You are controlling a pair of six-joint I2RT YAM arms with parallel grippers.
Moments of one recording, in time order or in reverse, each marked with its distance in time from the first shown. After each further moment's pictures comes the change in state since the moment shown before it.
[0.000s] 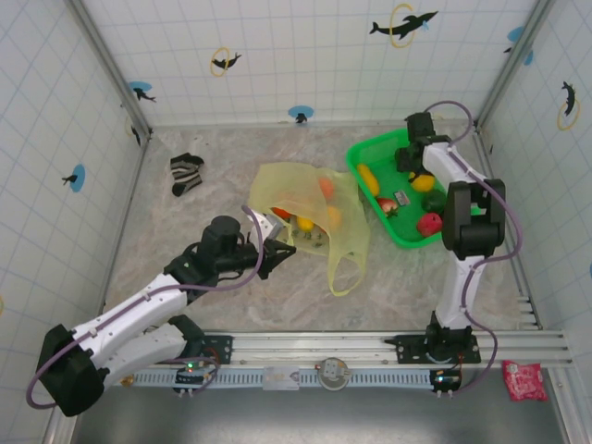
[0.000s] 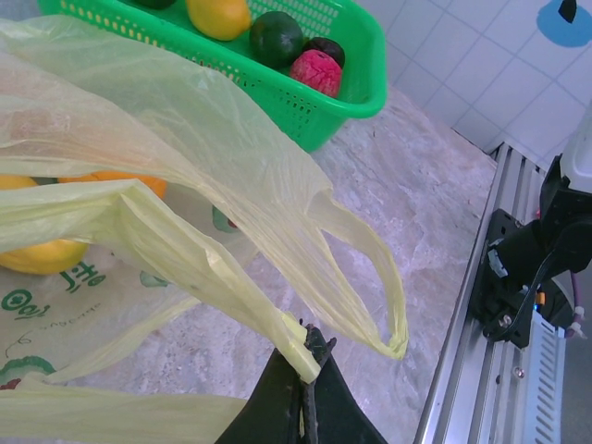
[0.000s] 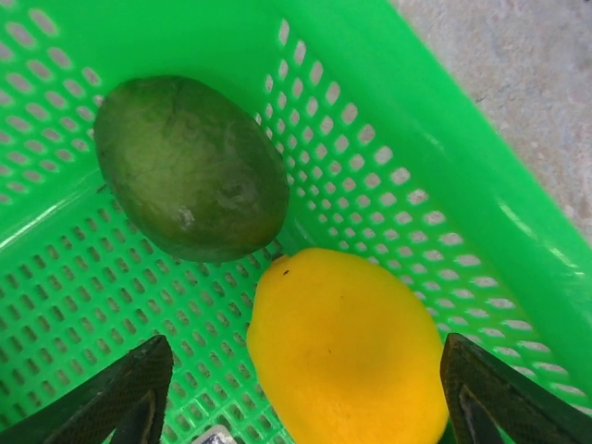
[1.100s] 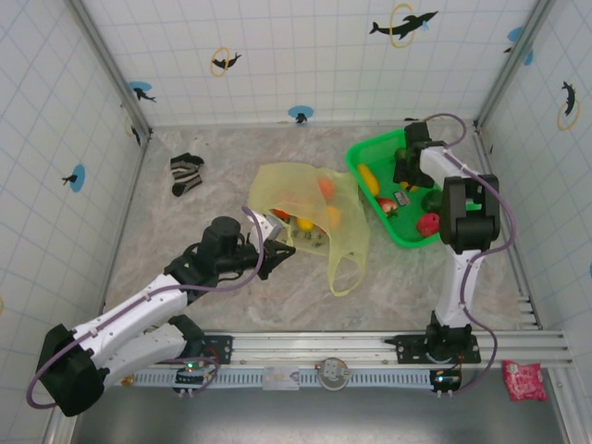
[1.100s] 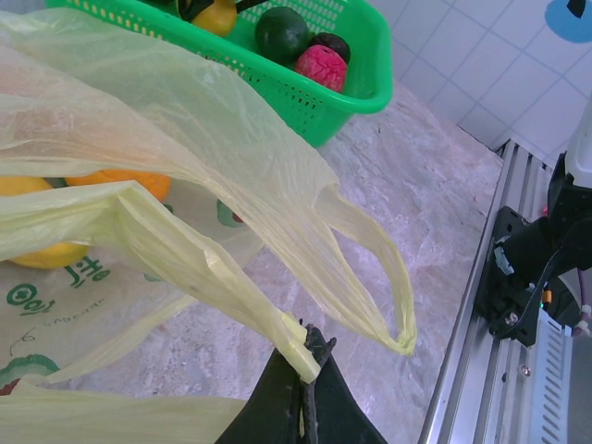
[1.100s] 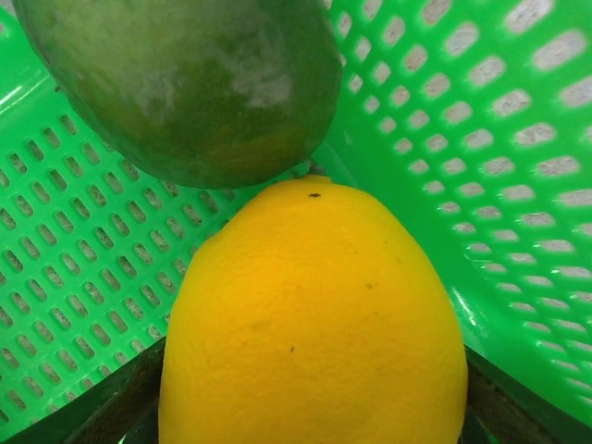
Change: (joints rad) left arm 0.000 0.000 -0.006 0.000 -0.011 0.004; right arm -0.009 0.063 -0.024 -0.022 -0.111 0.042
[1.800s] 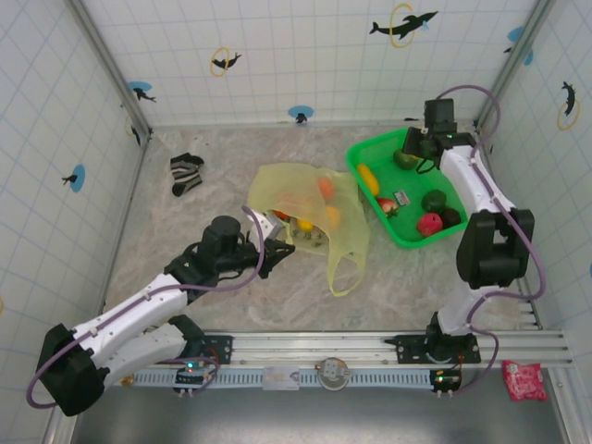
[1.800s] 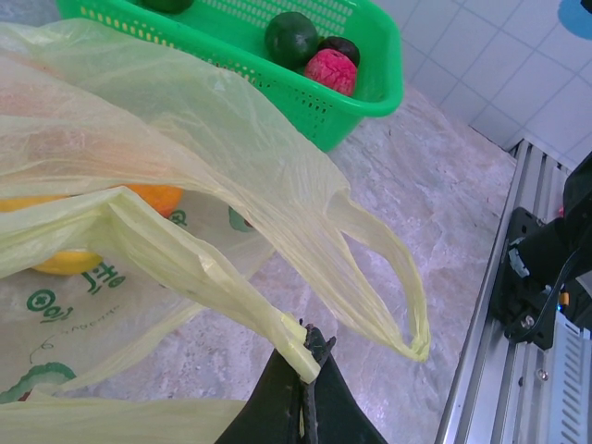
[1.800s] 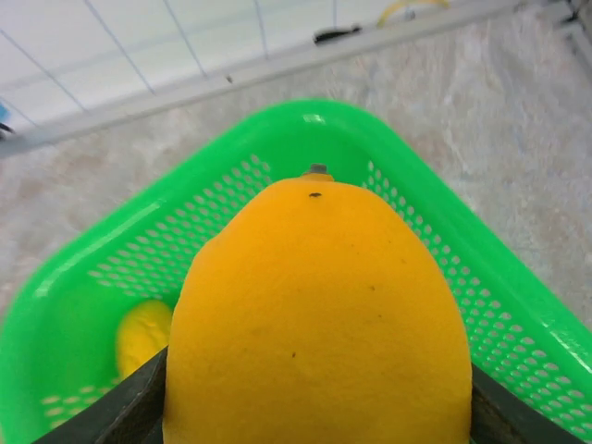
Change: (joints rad) left arm 0.000 0.006 0.011 -0.002 -0.021 0.021; right arm 0.003 -0.380 -0.073 0.100 -0.091 0.025
